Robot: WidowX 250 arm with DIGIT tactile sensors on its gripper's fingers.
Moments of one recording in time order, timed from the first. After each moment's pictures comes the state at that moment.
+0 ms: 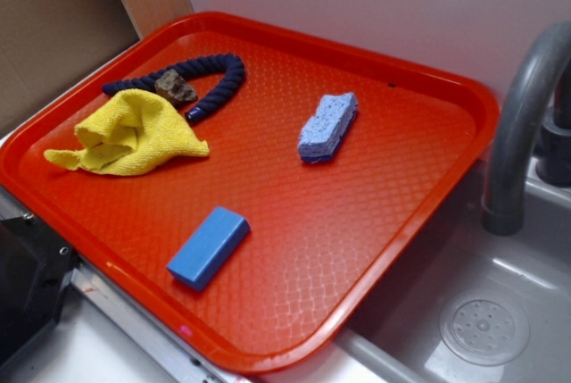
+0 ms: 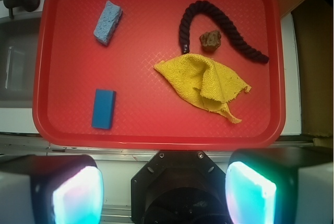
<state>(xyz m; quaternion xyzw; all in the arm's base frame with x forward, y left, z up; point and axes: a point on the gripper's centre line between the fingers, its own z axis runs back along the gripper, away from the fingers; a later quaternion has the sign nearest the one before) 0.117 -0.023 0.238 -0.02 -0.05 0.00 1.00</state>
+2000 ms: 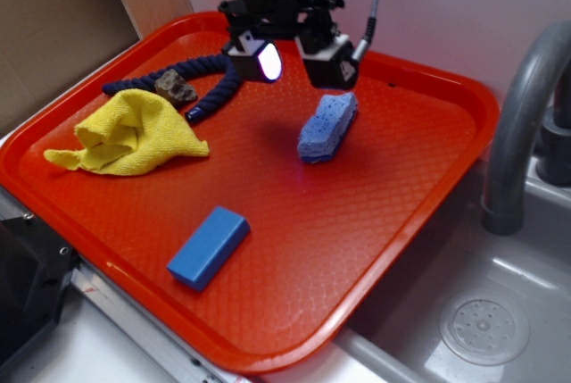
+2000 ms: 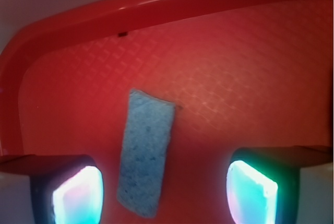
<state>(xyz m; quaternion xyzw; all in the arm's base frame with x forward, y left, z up) 0.296 -0.094 0.070 -0.07 -0.04 0.11 0.99</state>
